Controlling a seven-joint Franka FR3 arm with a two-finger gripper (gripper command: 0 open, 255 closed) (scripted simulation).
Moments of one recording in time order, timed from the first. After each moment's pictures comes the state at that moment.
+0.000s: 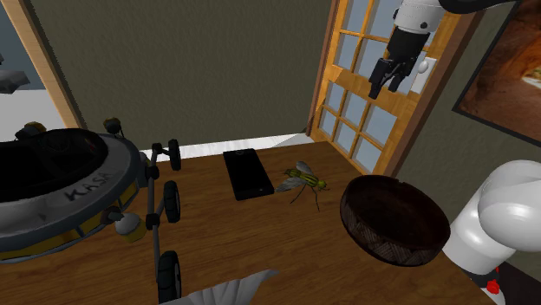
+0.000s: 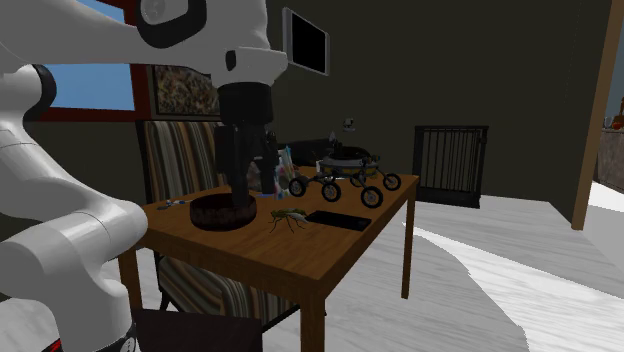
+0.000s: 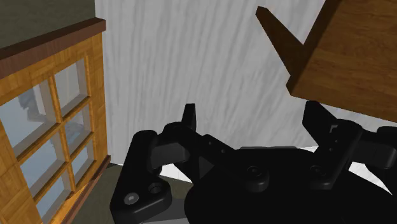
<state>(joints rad) 0.00 -0.75 -0.03 -2.36 -0.11 1.72 0.10</state>
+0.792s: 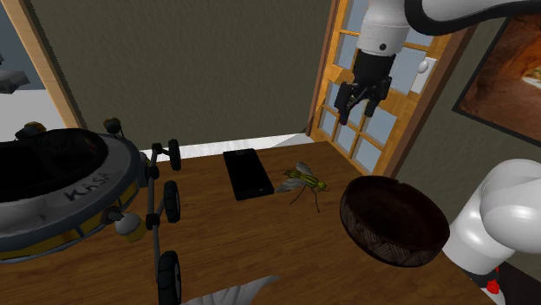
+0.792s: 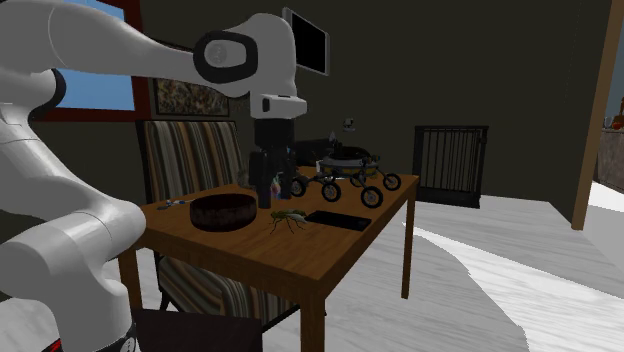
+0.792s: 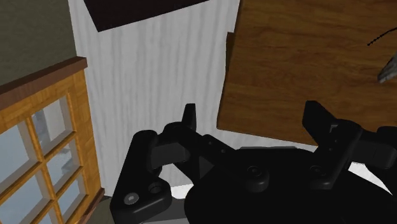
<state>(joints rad) 0.05 -0.66 0.19 -2.37 0.04 1.72 0.41</state>
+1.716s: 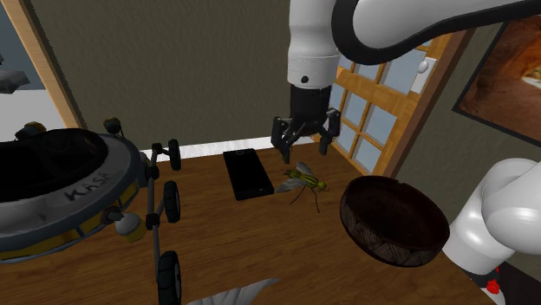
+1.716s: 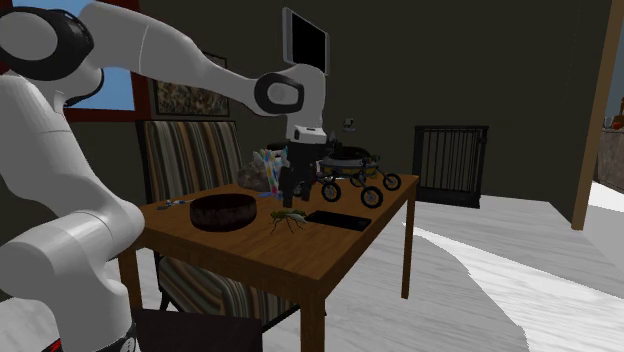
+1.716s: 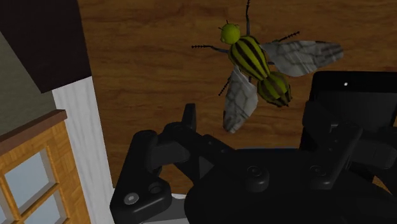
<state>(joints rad) 0.10 -0.32 0.47 -2.18 0.17 1.78 0.85</state>
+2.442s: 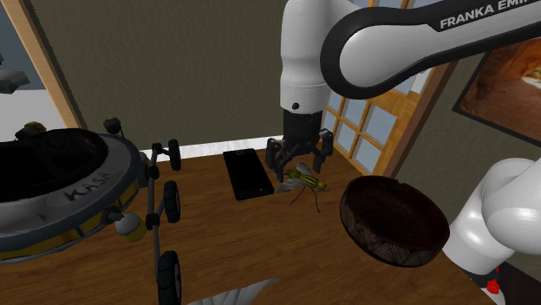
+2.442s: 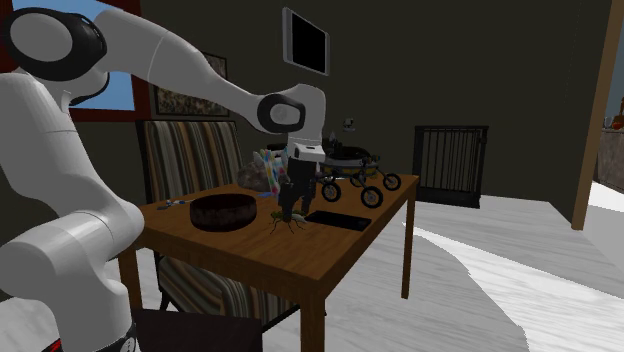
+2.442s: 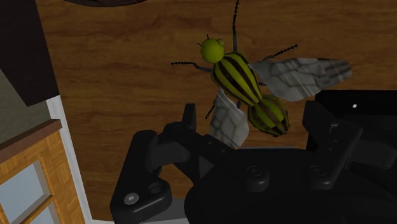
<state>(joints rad) 0.11 -0.27 0.50 -2.25 0.18 1.89 0.89</state>
